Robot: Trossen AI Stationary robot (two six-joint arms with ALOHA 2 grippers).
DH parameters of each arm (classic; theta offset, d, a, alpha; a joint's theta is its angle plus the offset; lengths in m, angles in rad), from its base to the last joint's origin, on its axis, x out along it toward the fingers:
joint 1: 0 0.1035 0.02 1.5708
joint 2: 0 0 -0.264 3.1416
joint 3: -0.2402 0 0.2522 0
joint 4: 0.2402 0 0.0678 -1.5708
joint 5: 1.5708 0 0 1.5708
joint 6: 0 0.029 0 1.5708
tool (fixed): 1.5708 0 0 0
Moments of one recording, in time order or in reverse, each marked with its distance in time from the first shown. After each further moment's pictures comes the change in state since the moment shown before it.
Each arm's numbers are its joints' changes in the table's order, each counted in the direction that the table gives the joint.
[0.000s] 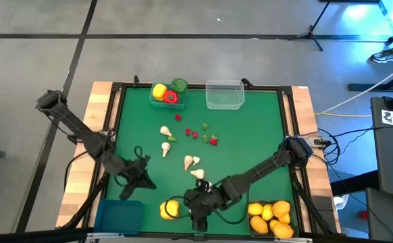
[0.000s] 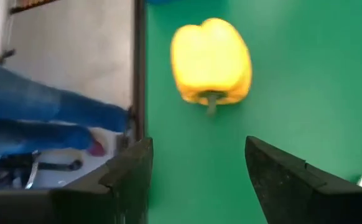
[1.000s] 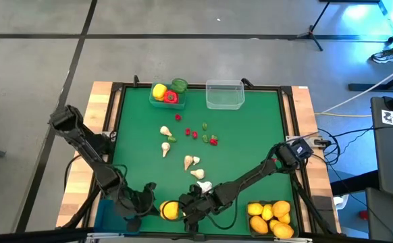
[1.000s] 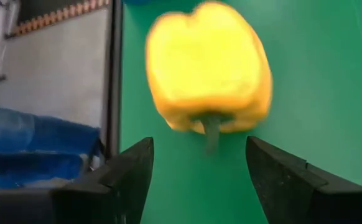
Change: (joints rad) left arm -0.209 -0.510 -0.242 -0.018 -0.134 -0.044; right arm 0.015 -0.145 0.080 -0.299 0.065 0.027
